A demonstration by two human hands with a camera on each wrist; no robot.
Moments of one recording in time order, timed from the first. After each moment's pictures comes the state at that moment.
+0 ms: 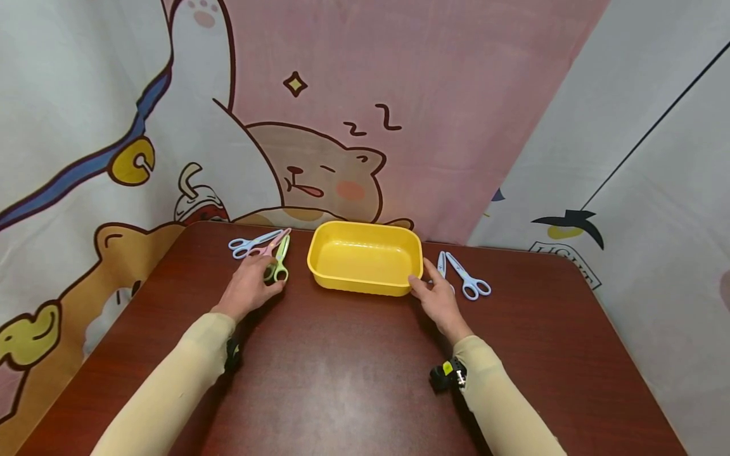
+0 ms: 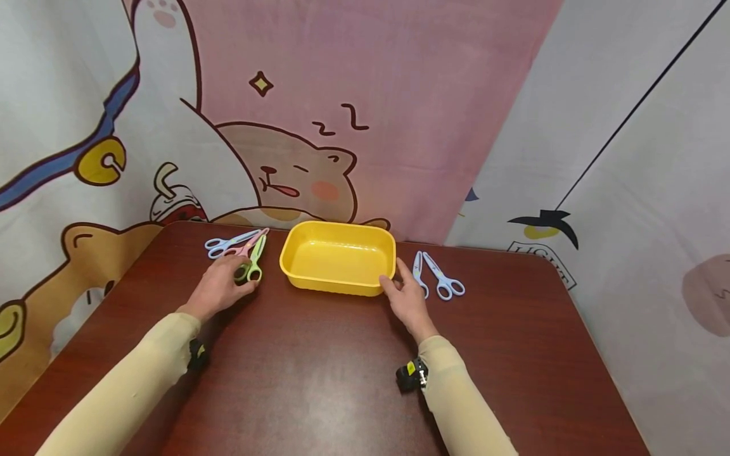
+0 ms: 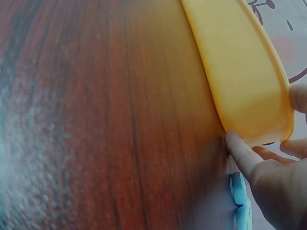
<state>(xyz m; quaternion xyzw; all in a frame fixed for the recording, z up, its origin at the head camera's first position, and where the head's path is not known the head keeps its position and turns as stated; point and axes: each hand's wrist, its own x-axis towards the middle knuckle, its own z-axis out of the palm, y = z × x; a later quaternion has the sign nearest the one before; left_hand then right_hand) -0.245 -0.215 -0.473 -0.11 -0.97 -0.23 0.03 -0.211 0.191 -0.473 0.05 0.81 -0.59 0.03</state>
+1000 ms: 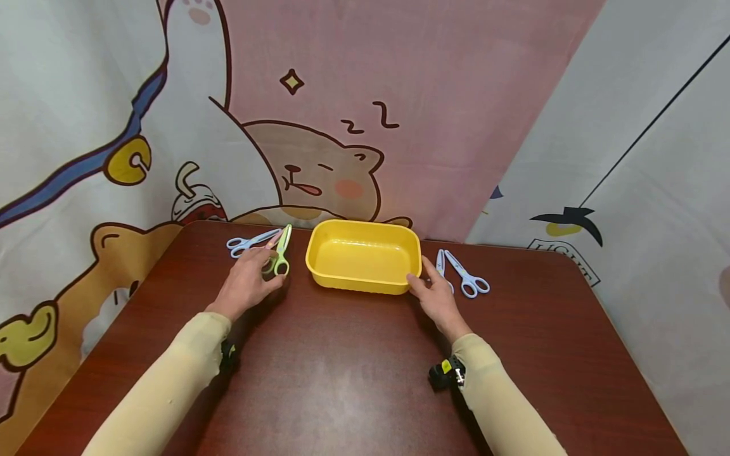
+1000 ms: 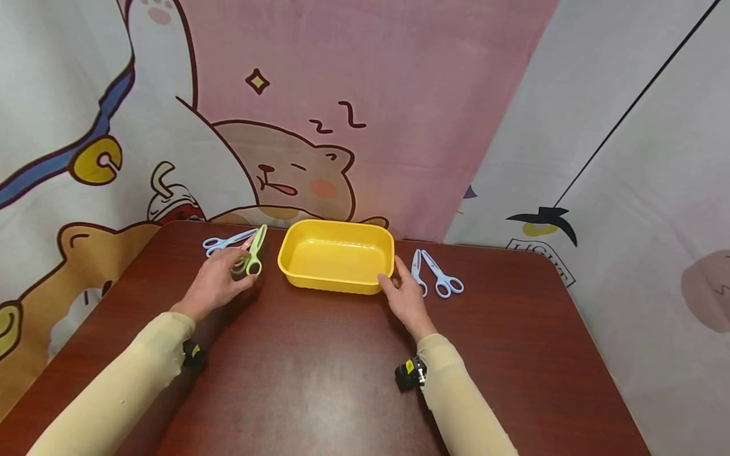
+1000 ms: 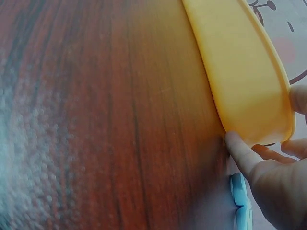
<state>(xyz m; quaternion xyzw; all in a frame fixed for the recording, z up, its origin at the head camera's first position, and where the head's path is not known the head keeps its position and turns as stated) -0.238 -0.208 -0.455 -0.13 -0.96 -0.24 0.08 -0.209 0.191 -0.470 0.04 0.81 -0.59 0.04</state>
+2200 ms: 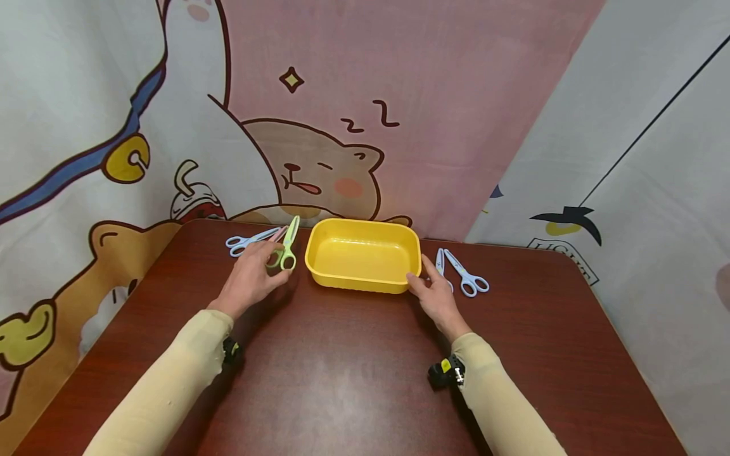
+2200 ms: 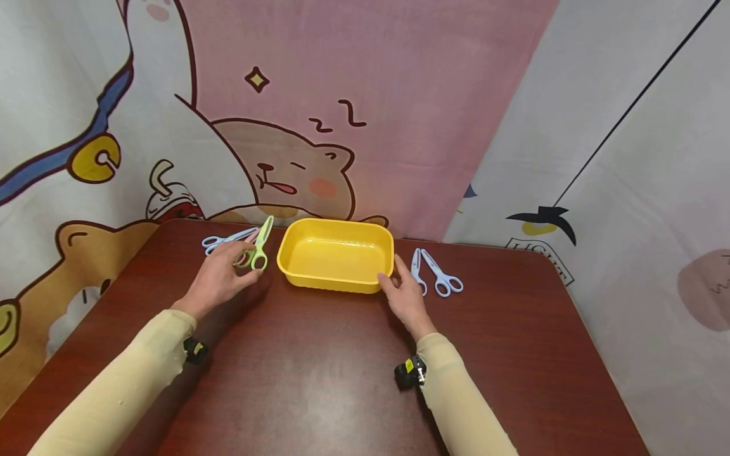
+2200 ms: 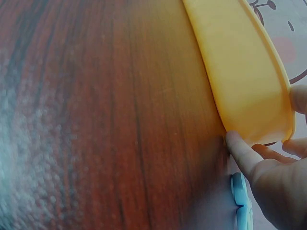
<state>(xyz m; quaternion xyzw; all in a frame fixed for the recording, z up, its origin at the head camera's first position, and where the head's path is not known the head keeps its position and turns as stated) -0.235 -0.194 -0.440 -0.15 -0.94 -0.27 0.11 -0.209 0.190 -0.469 0.05 0.81 -0.58 0.04</state>
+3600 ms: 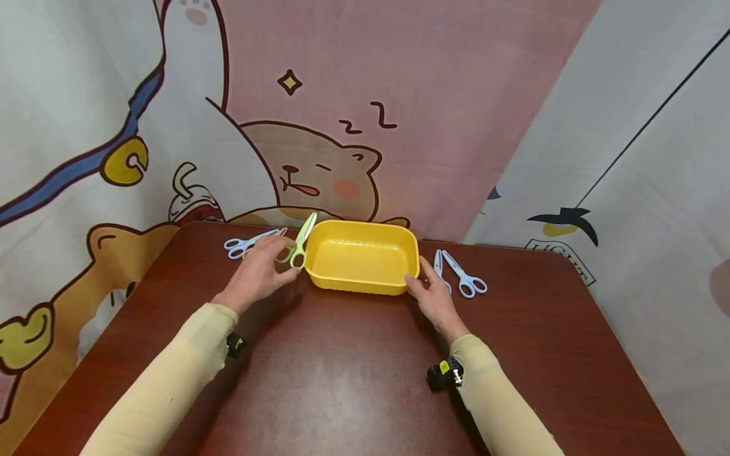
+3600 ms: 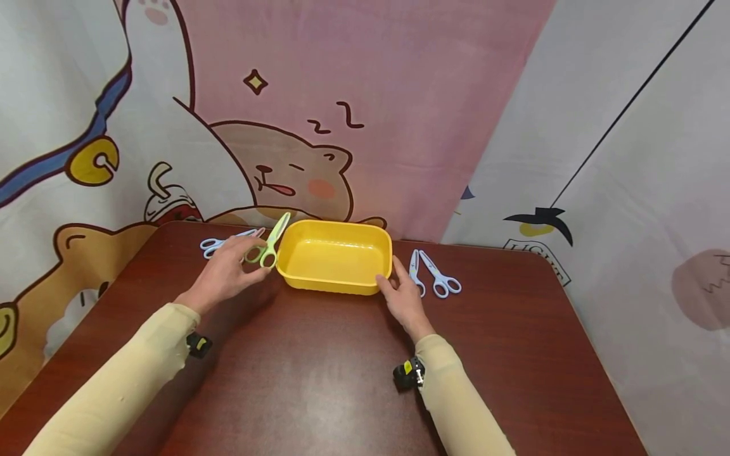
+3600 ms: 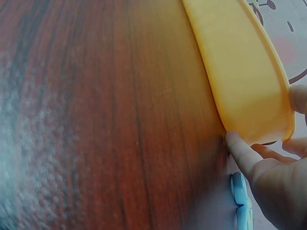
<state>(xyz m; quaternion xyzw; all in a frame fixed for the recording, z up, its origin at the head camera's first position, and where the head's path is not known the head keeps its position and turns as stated) -0.240 -0.178 -0.420 -0.21 -0.93 -0.28 0.11 -0.209 0.192 -0.473 0.03 0.81 -0.58 0.03</state>
